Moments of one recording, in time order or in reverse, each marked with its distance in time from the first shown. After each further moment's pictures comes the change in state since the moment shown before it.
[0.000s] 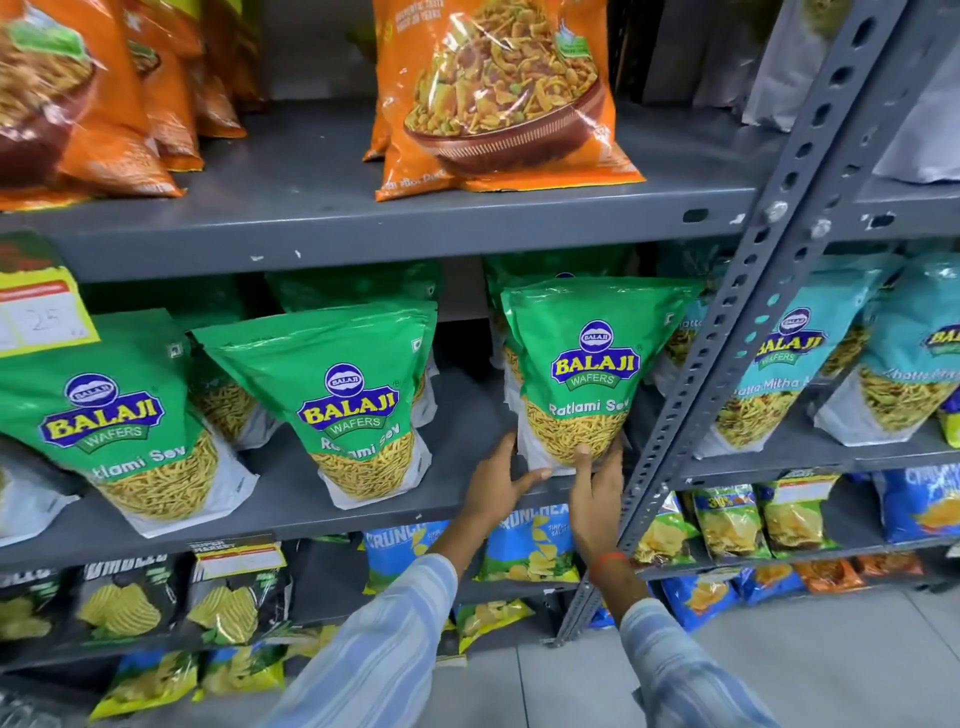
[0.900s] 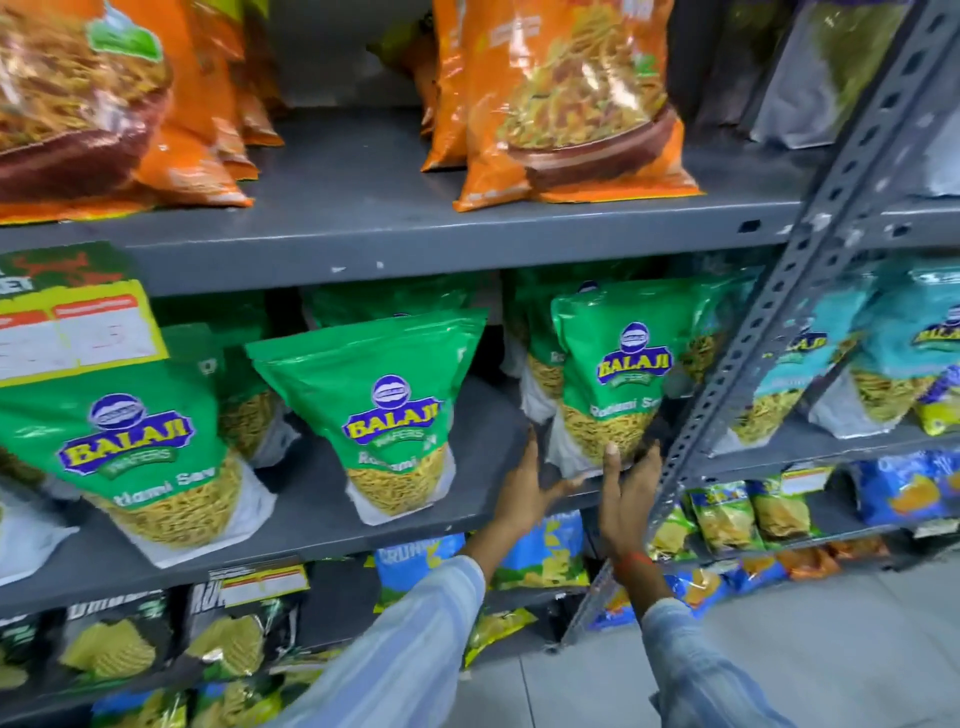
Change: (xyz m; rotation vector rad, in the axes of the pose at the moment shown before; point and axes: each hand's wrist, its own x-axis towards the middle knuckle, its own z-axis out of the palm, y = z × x) left_hand 0.002 -0.002 -0.003 -0.079 -0.041 -0.019; right_hand -0.004 -0.006 0.009 -0.069 0.139 0.021
